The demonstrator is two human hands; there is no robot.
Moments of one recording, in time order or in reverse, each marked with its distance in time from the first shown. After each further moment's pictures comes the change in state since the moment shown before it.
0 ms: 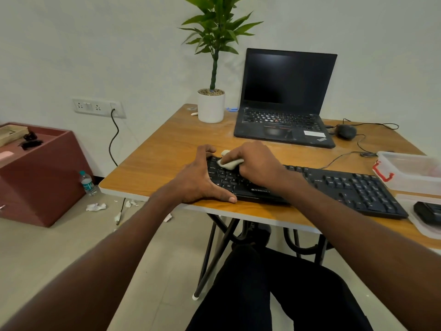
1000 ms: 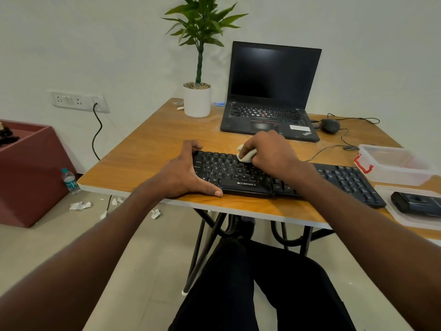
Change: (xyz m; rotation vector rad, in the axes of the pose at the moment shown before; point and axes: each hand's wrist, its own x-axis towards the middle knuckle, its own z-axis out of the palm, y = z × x) left_hand 0.003 -0.006 -0.001 -0.023 -0.005 0.036; right_hand -0.023 0.035 -0.025 -0.071 0.051 0.118
